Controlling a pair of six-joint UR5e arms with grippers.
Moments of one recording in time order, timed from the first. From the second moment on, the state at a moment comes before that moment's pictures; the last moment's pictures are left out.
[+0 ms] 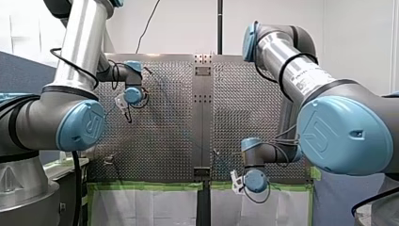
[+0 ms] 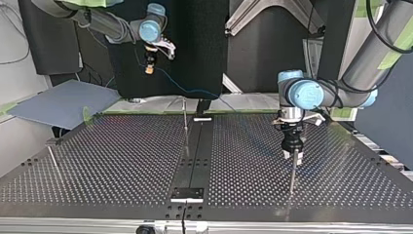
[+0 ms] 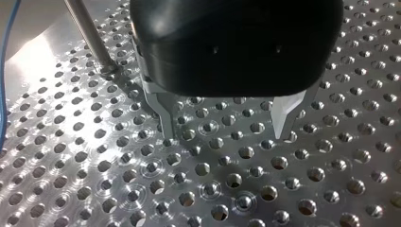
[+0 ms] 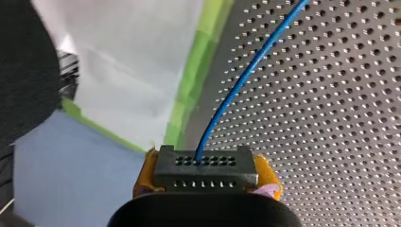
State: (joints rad) left arm -0.03 -1.88 -1.79 -2.47 -1.71 -2.01; right arm 2.09 -0.63 1.92 -0.92 1.99 1.40
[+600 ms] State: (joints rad) left arm -0.03 -1.88 -1.79 -2.47 -1.71 -2.01; right arm 2.05 -0.64 1.90 -1.02 1.83 1.37
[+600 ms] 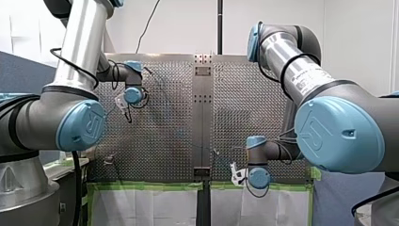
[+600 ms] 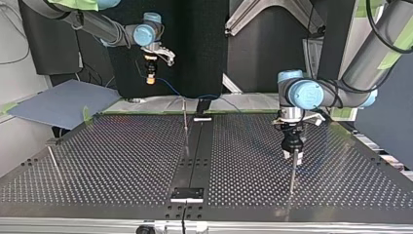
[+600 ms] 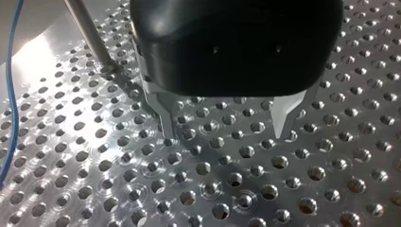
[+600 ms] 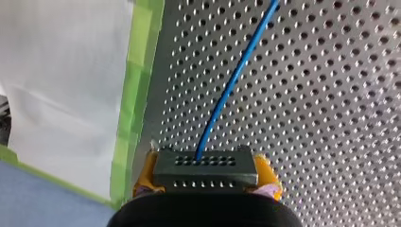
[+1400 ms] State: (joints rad) left arm -0.02 -1.88 -1.79 -2.47 -1.72 -2.01; right arm 2.03 -0.73 1.89 -1.01 1.62 1.37
